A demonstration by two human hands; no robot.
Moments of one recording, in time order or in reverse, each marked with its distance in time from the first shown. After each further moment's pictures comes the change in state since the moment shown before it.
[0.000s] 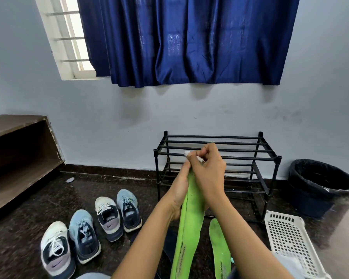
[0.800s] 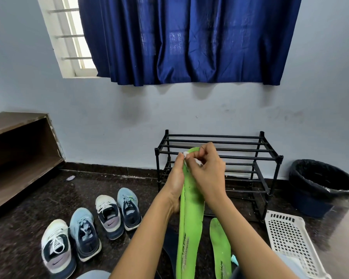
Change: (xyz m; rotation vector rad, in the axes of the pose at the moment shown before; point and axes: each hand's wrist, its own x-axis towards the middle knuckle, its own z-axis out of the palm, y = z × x) left_hand 0.008 0.009 -0.007 -0.096 -0.016 0.026; right_hand -0.007 -0.003 0.000 0.021 -0.092 -0.080
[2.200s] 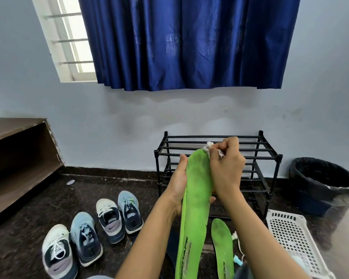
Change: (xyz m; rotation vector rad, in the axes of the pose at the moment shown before) left_hand 0.004 -0.003 0.000 -0.014 -0.095 -0.106; right_hand 0.022 0.013 -0.023 -0.200 0.270 -0.071
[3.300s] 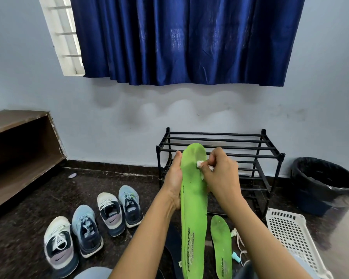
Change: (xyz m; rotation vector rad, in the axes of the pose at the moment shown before) left_hand 0.004 0.000 -0.009 -0.104 0.057 0.092; right_hand -0.022 -0.008 -0.012 -0.133 -0.393 0.056
